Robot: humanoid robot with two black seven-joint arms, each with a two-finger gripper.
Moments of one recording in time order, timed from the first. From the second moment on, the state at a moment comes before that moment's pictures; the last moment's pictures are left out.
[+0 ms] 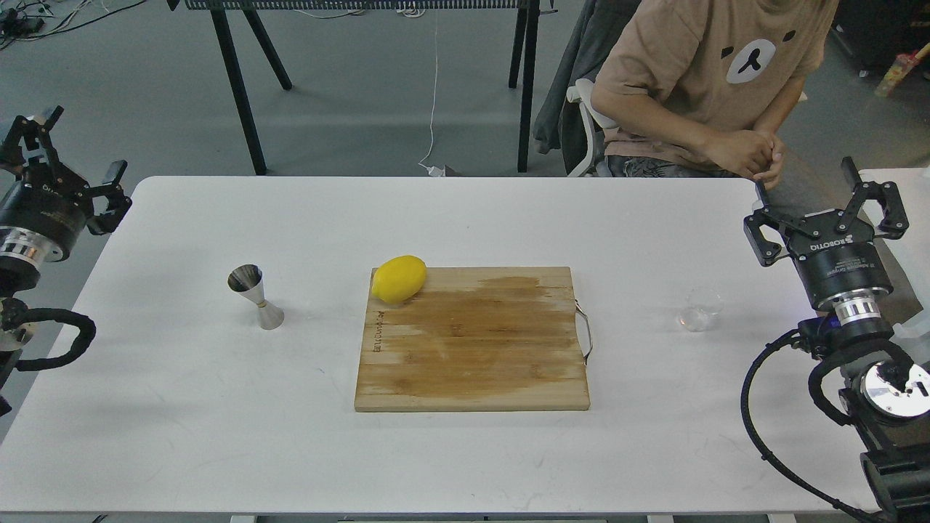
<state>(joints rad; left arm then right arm) -0.64 0.58 -0.75 -0.49 0.11 -0.49 -0.49 0.20 -0.36 1.35 1.07 0.22 0.49 0.11</state>
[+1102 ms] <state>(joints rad) -0.75 0.81 -0.74 -0.77 0.85 -0.49 -0.49 0.21 -0.36 1.35 1.08 0.22 0.49 0.11</state>
